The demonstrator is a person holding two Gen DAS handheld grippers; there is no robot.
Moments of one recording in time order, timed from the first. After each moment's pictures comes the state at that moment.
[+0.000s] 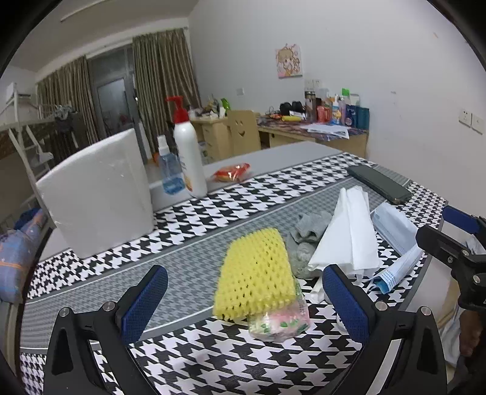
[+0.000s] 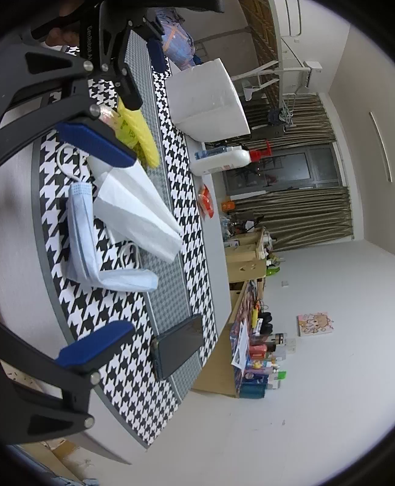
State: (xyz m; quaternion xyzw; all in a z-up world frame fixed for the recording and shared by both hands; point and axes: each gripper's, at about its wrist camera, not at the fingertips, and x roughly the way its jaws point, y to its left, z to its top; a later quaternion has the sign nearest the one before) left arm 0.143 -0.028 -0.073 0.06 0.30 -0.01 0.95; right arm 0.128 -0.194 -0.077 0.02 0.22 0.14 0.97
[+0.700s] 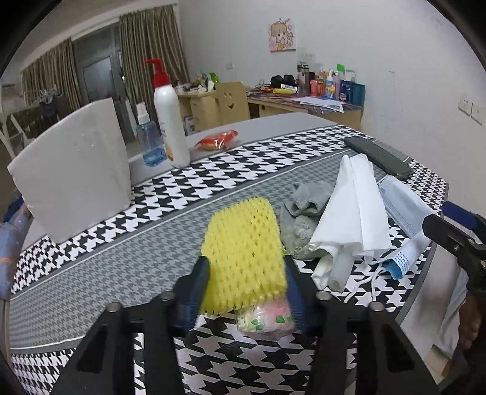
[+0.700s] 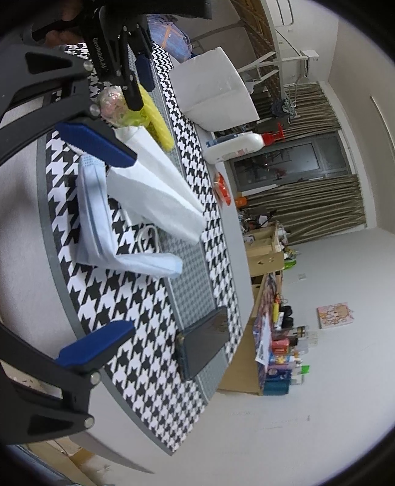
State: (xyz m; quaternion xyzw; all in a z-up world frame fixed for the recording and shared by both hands) left arm 0.170 -0.026 -0.101 0.05 0.36 -0.04 0.93; right arm 0.145 -0.210 -0.097 0.05 0.26 0.14 0.95
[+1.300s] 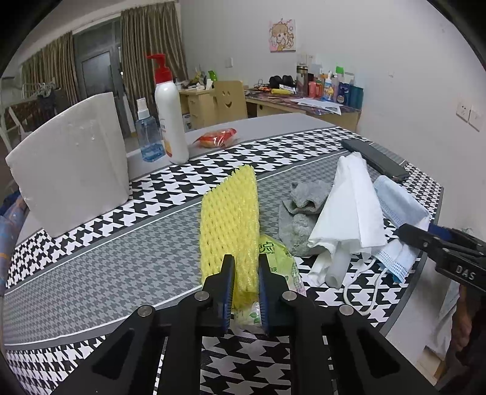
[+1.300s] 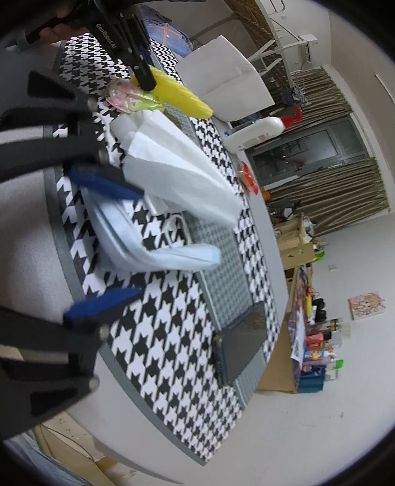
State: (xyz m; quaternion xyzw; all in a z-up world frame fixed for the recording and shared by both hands) left arm 0.161 -0.022 -0.098 0.04 0.36 -0.05 0.93; right arm 0.162 -0.213 -0.115 0.07 0.33 0.14 0.93
